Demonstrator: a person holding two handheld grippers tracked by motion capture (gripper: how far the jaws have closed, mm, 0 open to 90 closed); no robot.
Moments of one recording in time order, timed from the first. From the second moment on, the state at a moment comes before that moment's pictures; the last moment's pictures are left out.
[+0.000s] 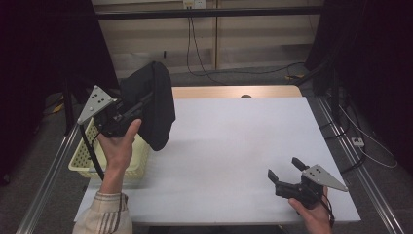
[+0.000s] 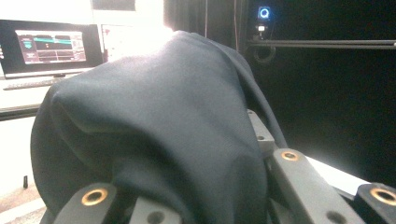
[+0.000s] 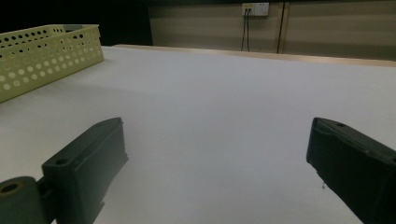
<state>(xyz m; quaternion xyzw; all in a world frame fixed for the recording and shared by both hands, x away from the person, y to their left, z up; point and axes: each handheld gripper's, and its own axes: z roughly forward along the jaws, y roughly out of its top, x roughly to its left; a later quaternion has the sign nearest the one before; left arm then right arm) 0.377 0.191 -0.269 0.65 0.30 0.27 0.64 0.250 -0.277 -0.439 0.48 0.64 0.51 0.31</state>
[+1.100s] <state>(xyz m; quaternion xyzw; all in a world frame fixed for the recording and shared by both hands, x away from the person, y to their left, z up) 0.391 0.151 -0.273 0.68 0.28 0.24 0.63 0.251 -0.276 -0.440 0.48 0.64 0.51 0.31</state>
